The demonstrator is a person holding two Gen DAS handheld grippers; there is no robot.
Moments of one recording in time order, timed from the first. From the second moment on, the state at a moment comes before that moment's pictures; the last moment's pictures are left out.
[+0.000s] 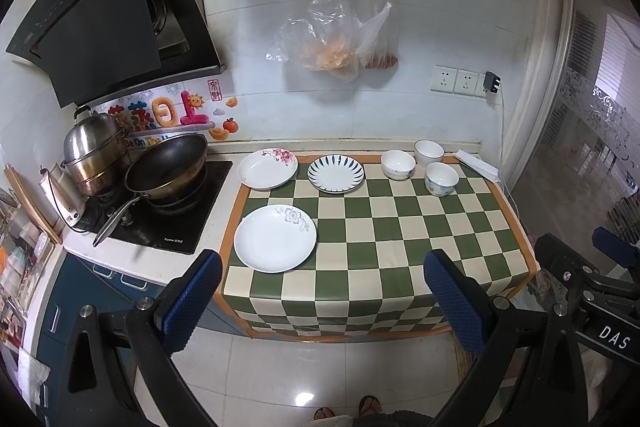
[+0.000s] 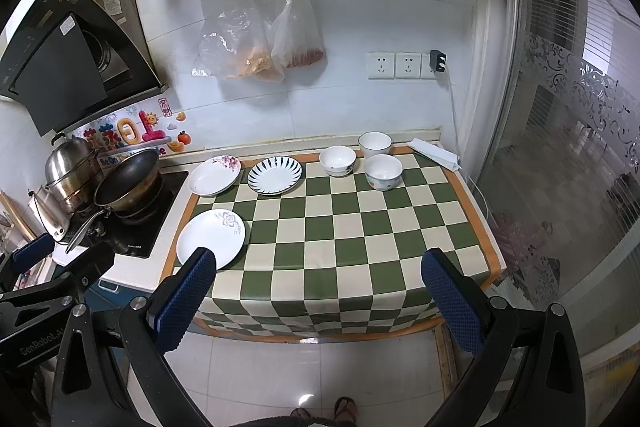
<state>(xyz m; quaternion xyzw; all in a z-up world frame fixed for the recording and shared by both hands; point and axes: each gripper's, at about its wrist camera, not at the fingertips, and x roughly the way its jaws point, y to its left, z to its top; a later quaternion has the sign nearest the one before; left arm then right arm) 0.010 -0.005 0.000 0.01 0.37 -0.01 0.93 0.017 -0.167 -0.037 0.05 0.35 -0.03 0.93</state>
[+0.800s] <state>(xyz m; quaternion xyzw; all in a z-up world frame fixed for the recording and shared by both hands) 0.004 -0.004 0.000 0.01 0.36 -0.01 0.93 0.012 -0.163 -0.039 0.06 0.35 -0.03 0.93</state>
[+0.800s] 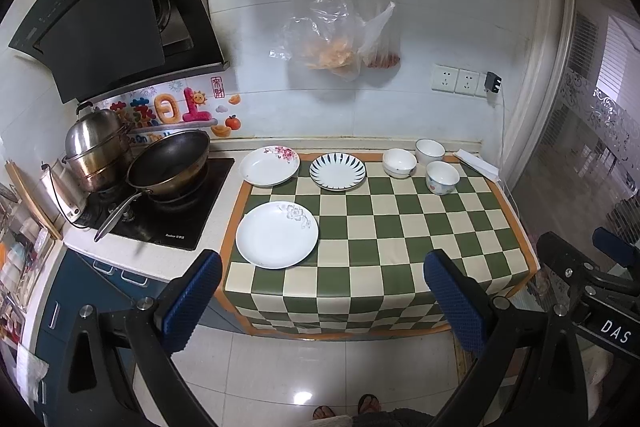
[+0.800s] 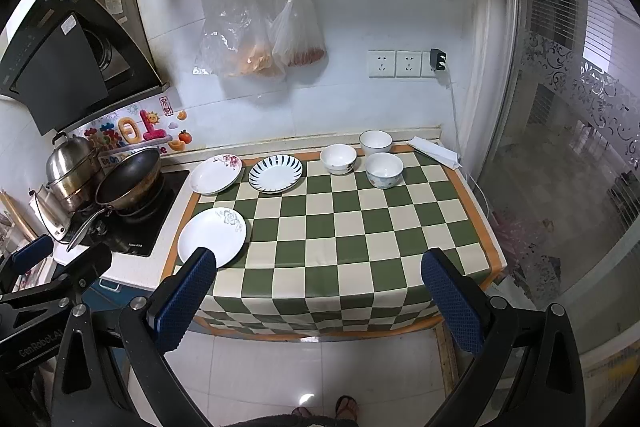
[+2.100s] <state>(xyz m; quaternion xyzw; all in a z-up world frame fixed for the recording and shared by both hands) -0.008 0.010 0.003 0.01 0.36 0.00 0.93 0.014 -0.163 -0.034 0.06 0.36 -0.03 0.93</state>
